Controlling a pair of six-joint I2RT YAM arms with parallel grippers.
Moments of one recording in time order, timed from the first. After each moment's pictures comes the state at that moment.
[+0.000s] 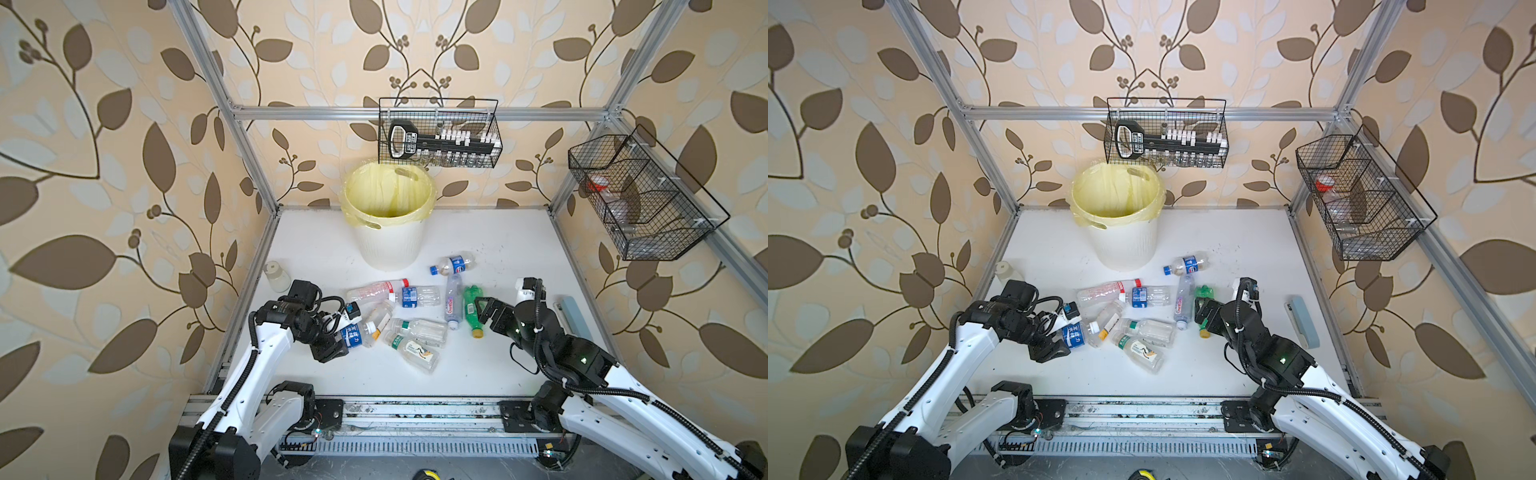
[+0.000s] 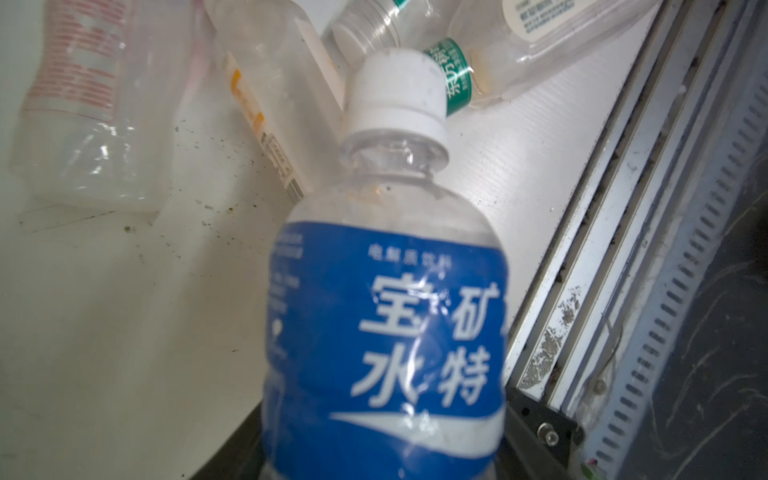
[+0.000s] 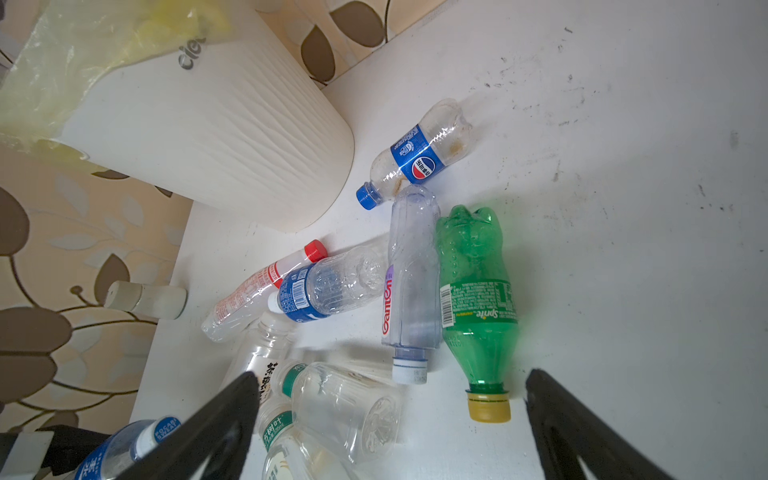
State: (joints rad) left arm -0.09 0.94 0.75 -1.14 0.45 0.83; right arm 0.71 0.63 0.61 -0.58 0.38 0.89
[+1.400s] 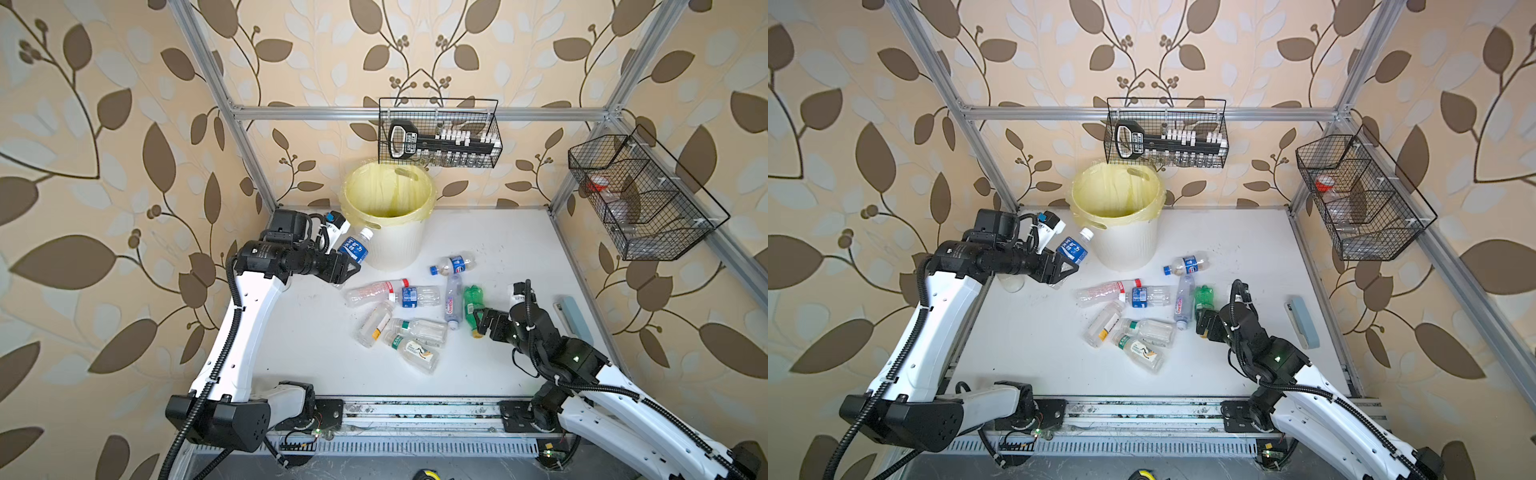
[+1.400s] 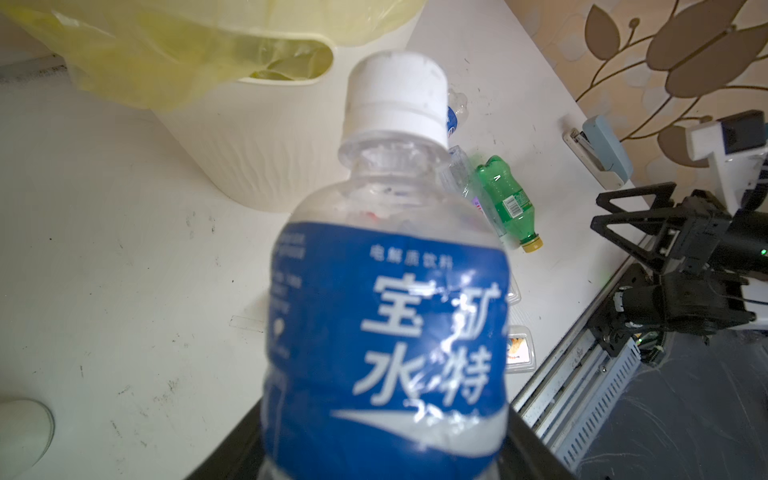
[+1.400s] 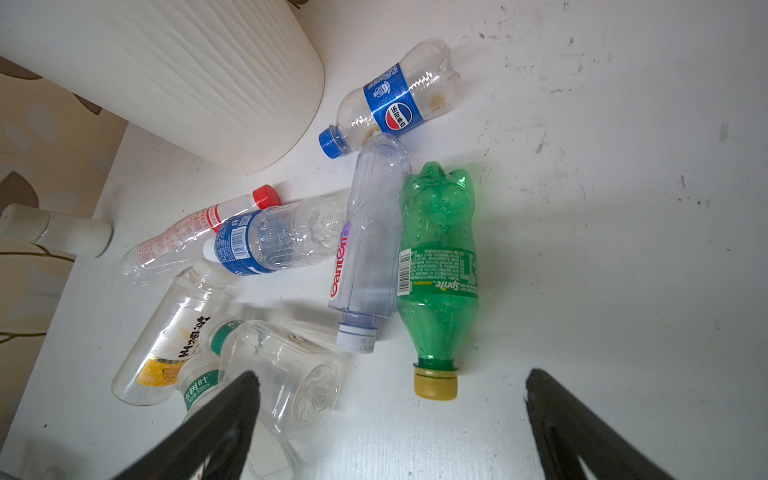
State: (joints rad) left arm -0.09 1.23 1.45 -1.13 0.55 0.19; right arm 0.65 0.65 0.55 -0.61 0.29 0.72
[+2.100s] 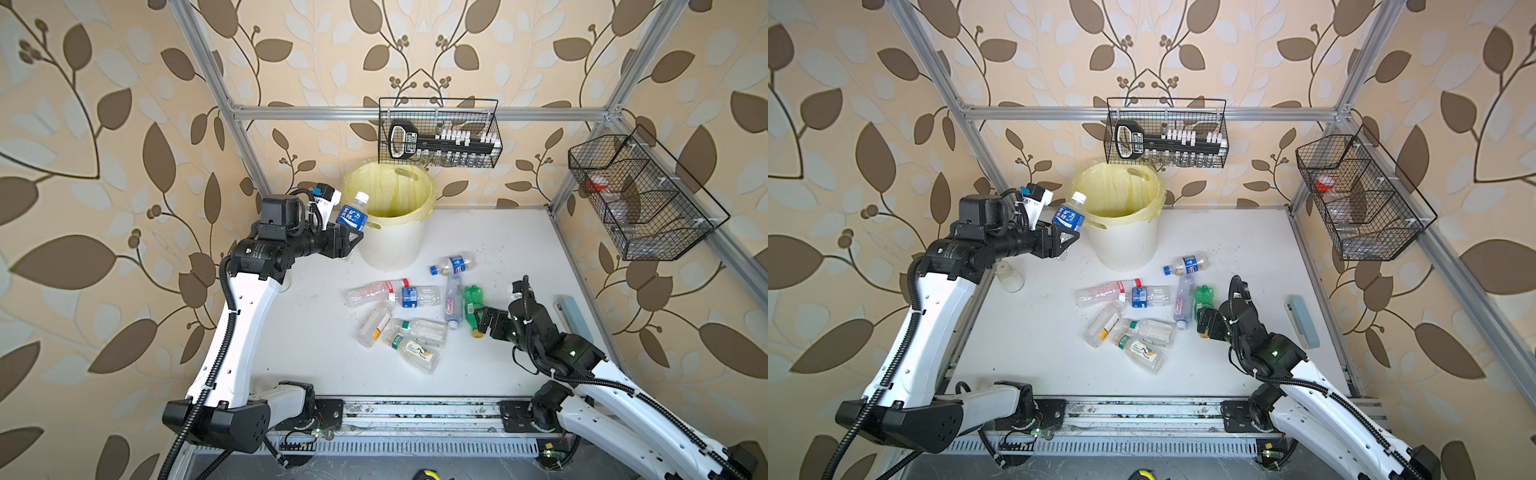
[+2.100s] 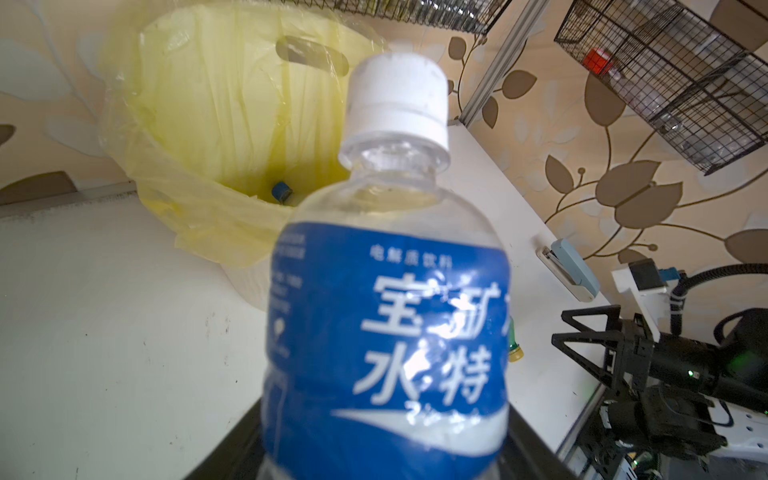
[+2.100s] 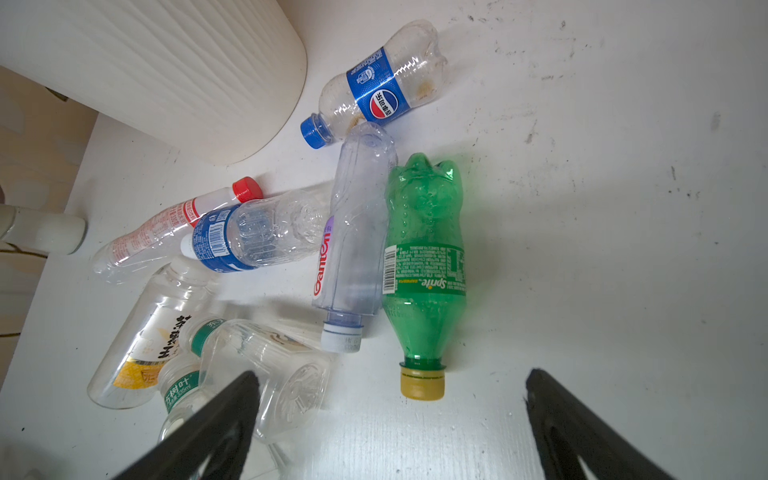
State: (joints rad) left arm -0.09 1.21 1.50 -0.85 0.56 -0.01; right arm 0.60 0.69 0.56 -0.61 0.25 0.70
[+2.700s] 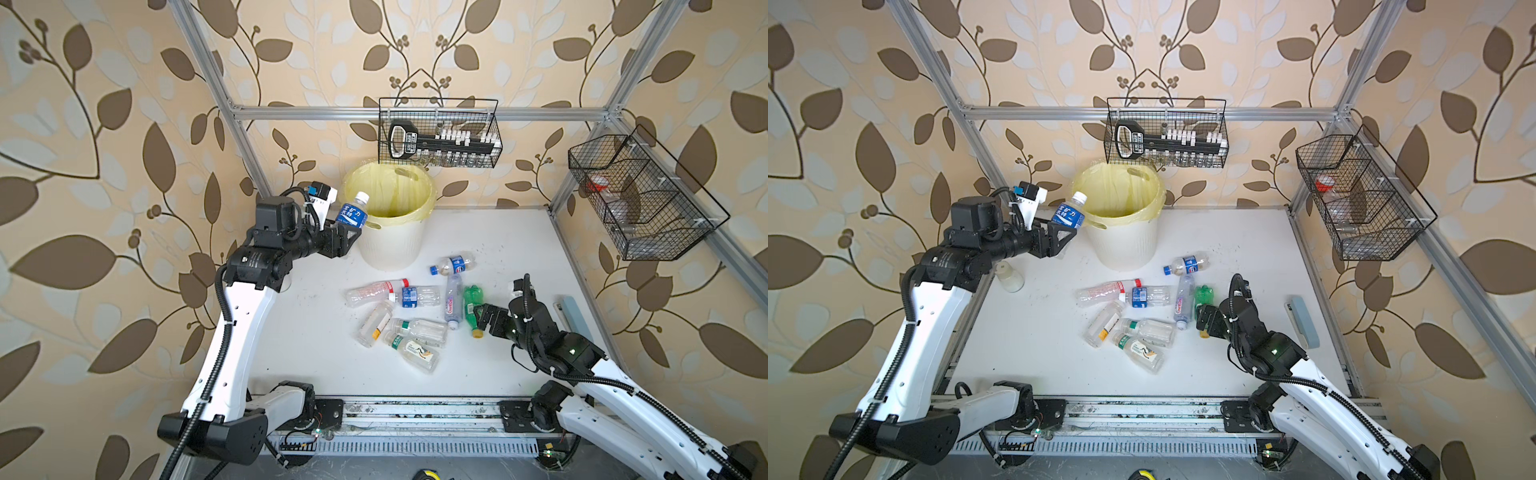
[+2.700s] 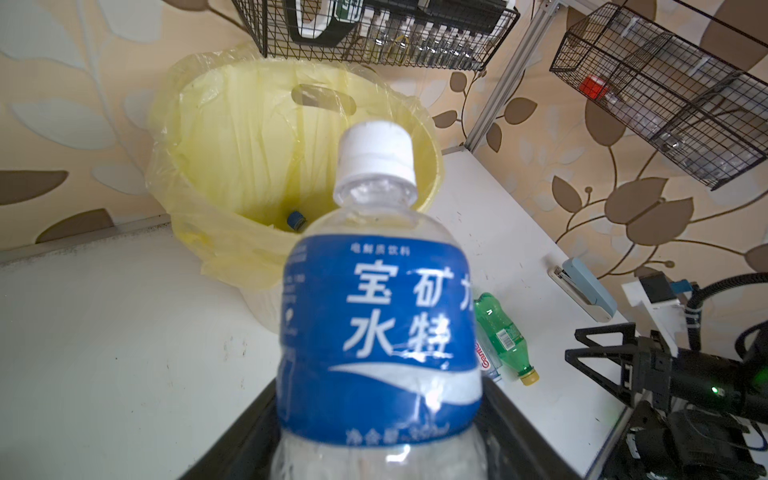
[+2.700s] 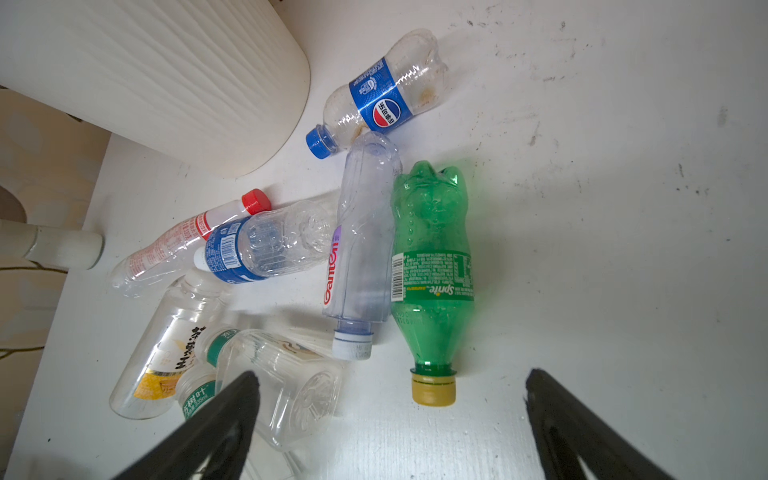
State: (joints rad) left arm -0.09 1.22 1.51 -0.77 0.53 -0.02; right arm 0.60 0.70 0.58 -0.61 0.25 0.74
